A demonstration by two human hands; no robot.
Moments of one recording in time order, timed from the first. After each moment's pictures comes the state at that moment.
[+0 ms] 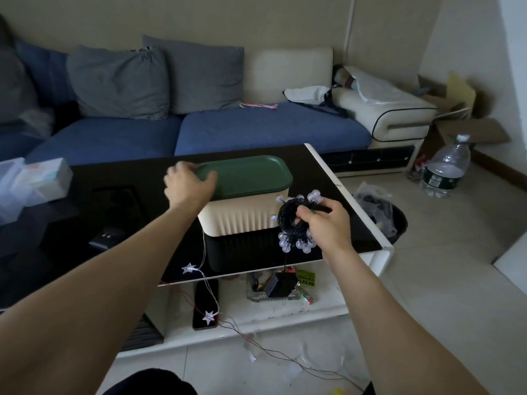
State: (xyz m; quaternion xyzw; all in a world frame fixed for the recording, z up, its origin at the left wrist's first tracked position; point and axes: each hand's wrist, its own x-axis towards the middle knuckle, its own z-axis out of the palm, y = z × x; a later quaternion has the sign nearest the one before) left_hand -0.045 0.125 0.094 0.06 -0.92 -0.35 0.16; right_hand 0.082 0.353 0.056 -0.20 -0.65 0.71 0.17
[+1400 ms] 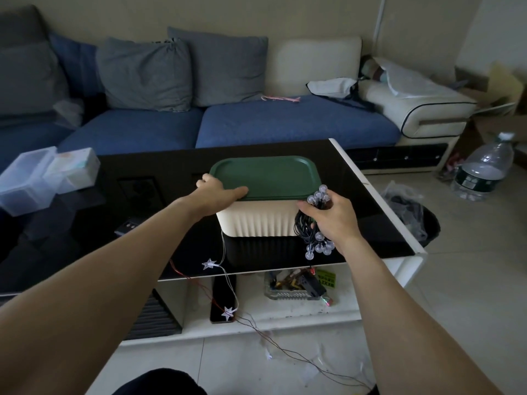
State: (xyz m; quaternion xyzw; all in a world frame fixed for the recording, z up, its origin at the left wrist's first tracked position) left_hand -0.042 0.103 0.089 0.03 -0.94 -0.32 -0.10; right_hand 0.032 0.347 0.032 -0.08 -0.77 0.62 0.15
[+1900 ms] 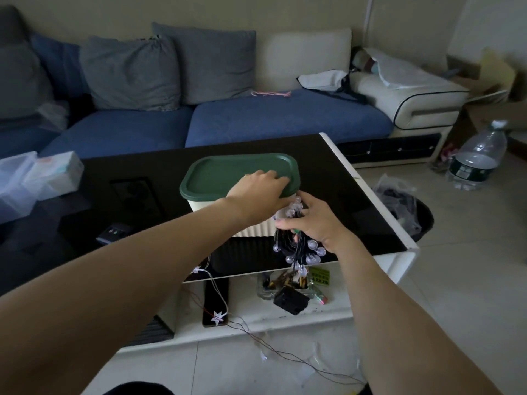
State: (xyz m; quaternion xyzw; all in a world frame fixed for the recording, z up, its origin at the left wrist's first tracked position) left_hand -0.024 0.206 0.091 -0.33 -0.94 0.04 0.09; right_hand 0.021 0.361 0.021 0.02 -0.76 0.65 -0.01
